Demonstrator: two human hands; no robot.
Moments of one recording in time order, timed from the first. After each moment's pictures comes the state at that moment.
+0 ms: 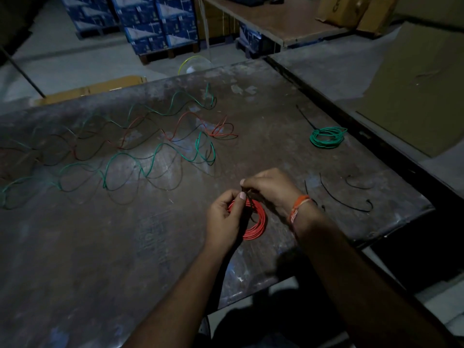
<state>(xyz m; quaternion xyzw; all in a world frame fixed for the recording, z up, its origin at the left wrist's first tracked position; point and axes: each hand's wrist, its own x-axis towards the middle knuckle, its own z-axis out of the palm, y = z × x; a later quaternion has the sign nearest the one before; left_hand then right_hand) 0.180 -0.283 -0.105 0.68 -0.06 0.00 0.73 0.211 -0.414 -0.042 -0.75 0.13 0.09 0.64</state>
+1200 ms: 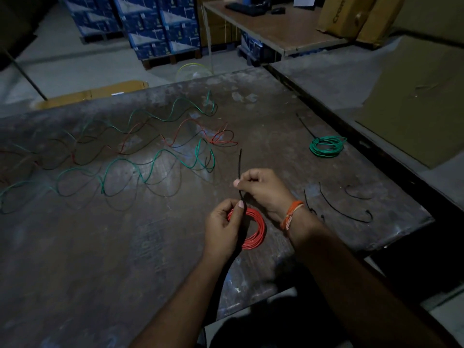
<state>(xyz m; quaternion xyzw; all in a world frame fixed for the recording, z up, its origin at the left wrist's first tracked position) 0.184 -0.283 -0.114 0.69 -0.04 0.01 0.72 0.228 -0.406 -0.049 -0.74 0.05 0.03 0.67</state>
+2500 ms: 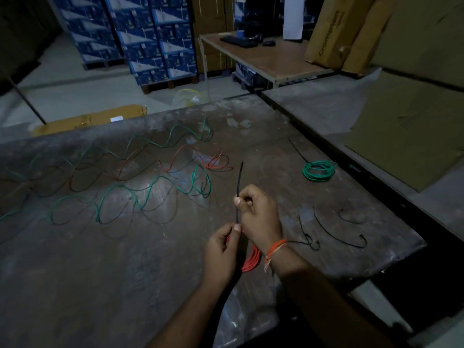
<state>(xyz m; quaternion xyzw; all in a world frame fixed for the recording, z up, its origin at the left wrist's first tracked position) 0.186 -0.291 -0.101 0.67 -0.04 -0.01 0.74 0.219 -0.396 -0.045 -0.84 0.04 -0.21 0.50</state>
